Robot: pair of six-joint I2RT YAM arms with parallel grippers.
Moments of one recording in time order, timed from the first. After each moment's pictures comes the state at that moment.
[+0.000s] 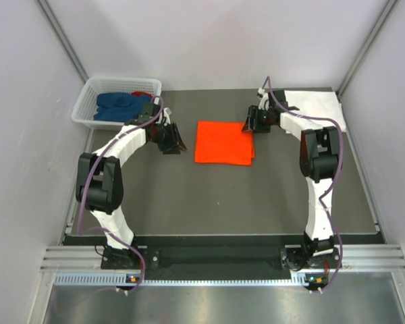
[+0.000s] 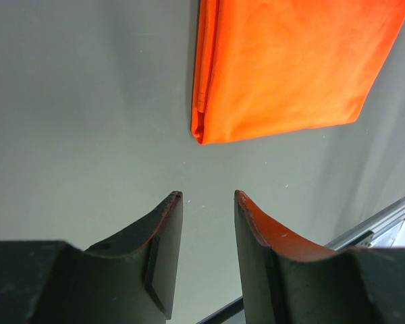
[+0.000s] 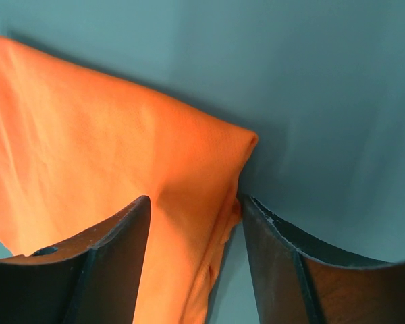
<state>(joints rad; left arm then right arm) -0.21 1.81 1.35 -0.55 0.43 -0.49 0.18 2.26 1.73 -0.35 -0.42 0.22</state>
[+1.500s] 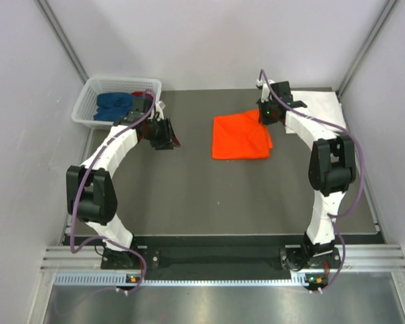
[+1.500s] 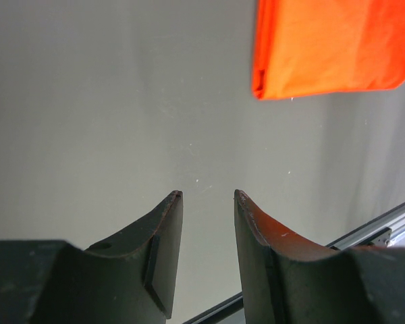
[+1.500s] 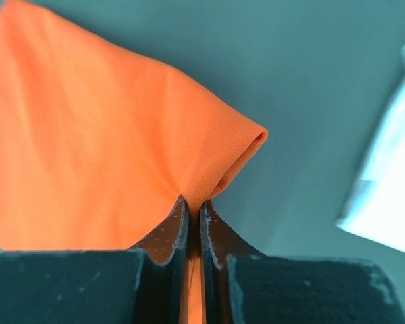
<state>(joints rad) -0.18 1.68 1.37 -0.64 0.39 -0.40 0.23 2.02 1.64 -0.41 -0.13 -0.07</state>
